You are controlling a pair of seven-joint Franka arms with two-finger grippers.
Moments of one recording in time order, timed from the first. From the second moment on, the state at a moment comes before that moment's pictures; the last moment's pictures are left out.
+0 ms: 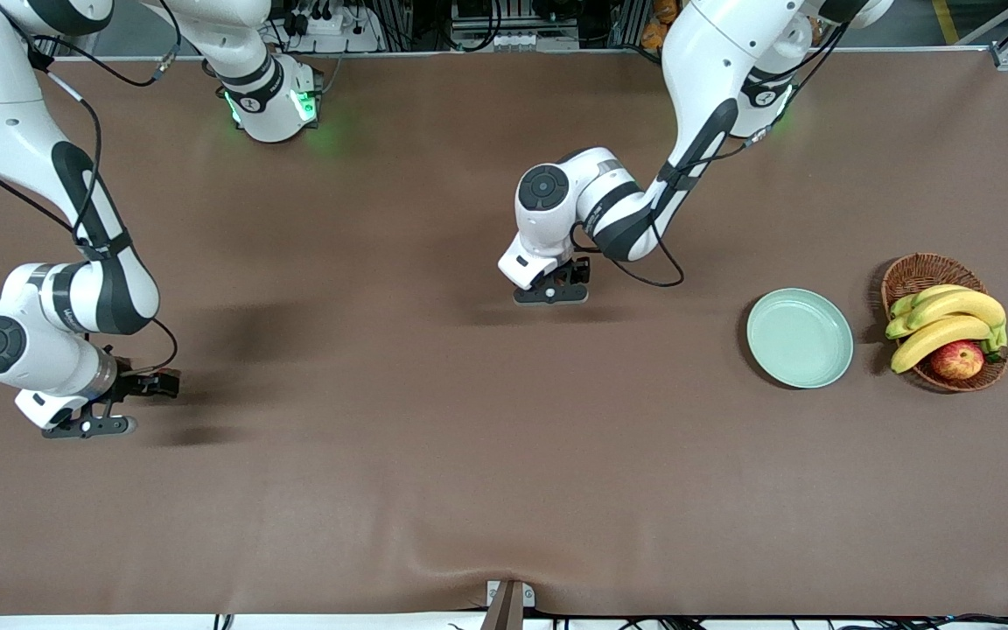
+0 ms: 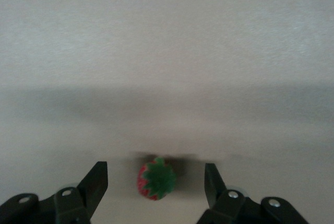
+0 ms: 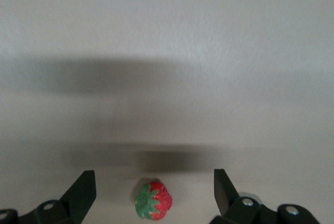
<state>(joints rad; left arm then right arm) -0.53 0.61 -0.31 -1.87 0.33 2.40 -1.04 -0.30 0.63 0.14 -1.77 -0.26 2.35 -0.09</state>
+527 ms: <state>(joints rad) -0.53 0.65 -0.31 -1.88 0.33 2.42 -1.00 -0.33 0.63 0.14 -1.82 -0.25 2.35 -0.46</state>
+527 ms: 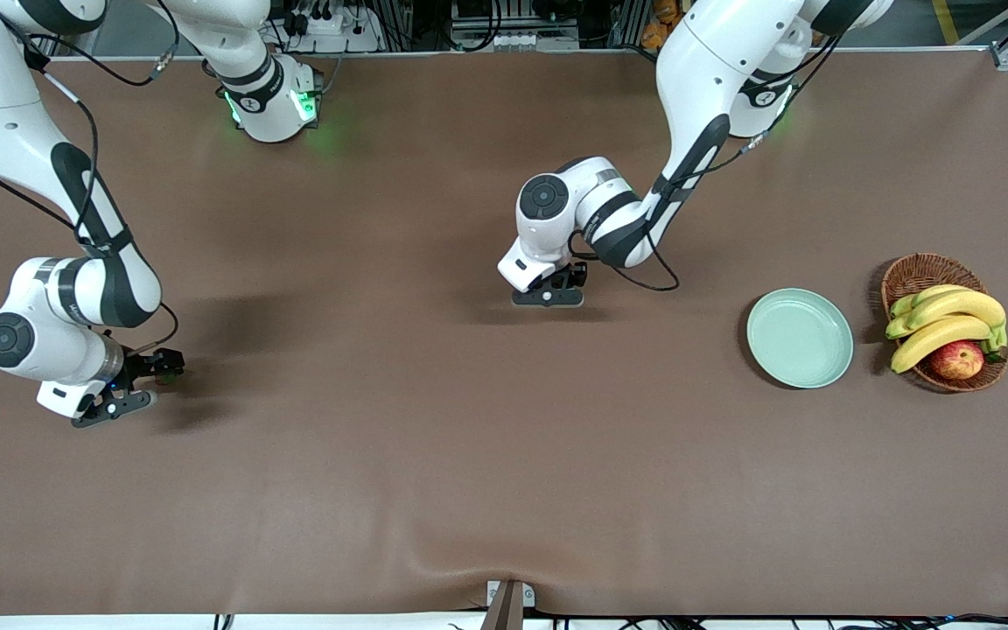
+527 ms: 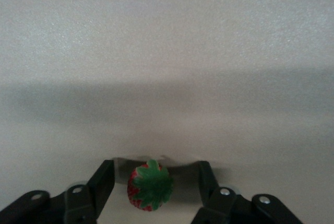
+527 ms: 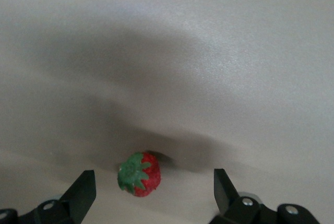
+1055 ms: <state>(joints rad) -0.48 0.63 -0.31 -1.87 0.32 2.38 -1.01 -0.32 0.63 0.16 -1.82 -0.26 2.36 -0.73</state>
